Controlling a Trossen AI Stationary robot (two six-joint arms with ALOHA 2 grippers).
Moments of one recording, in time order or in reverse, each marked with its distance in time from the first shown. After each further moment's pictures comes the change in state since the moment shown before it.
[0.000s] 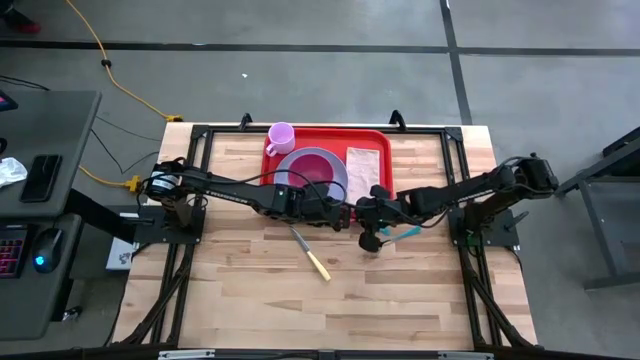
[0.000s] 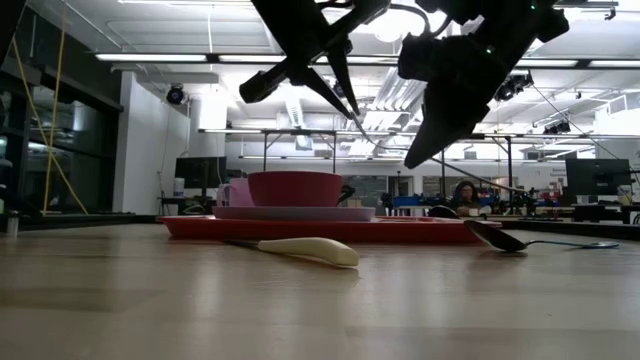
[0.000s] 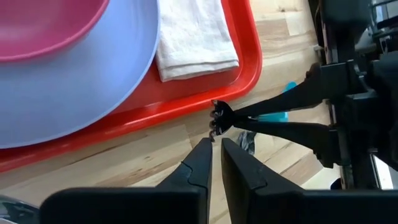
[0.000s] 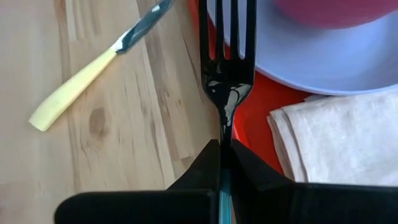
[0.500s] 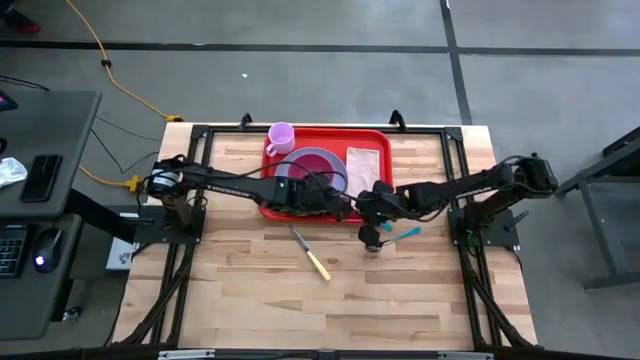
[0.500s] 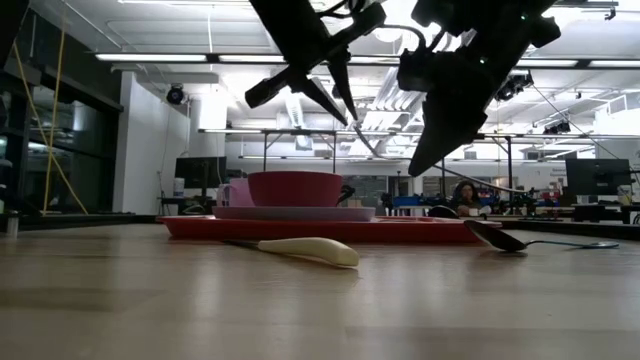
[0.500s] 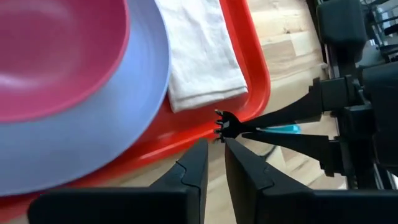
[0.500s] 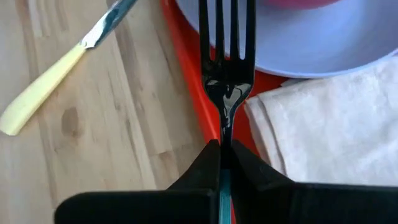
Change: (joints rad) left arm 0.059 0.000 0.000 -0.001 -0.029 0.086; right arm -0.049 0.001 0.002 -0.046 -0.010 0.019
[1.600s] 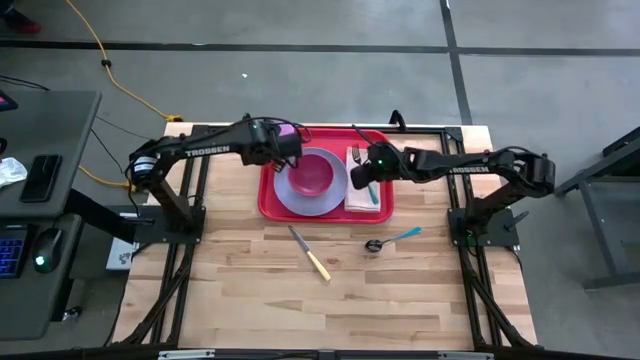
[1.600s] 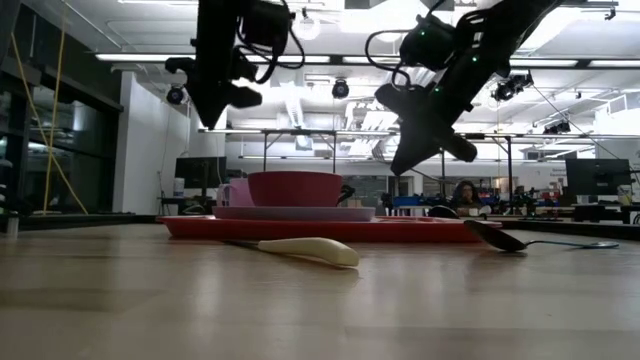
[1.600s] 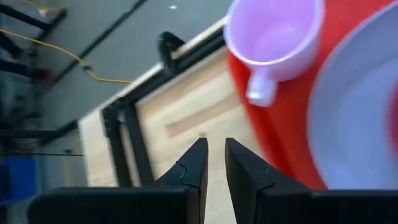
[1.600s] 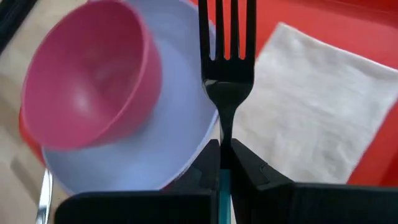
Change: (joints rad) left arm 0.383 -0.156 -0.017 -0.790 -0.336 0.522; right arm -0.394 -0.011 0.001 0.119 -0.035 0.372
